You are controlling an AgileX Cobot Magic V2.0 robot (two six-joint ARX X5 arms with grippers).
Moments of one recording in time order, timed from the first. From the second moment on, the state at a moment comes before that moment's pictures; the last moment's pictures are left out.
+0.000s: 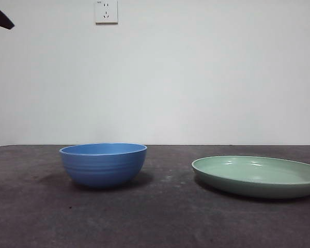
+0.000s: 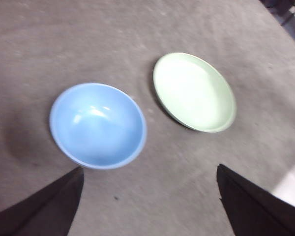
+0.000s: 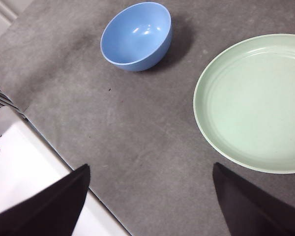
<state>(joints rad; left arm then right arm) -0.26 0.92 1.03 -0.79 0.48 -0.06 0.19 0.73 0.87 -0.96 -0.63 -0.07</state>
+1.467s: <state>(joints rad) -0.33 1.76 1.23 -0.61 0.18 -0.07 0.19 0.73 0.87 -0.94 -0.63 -0.07</state>
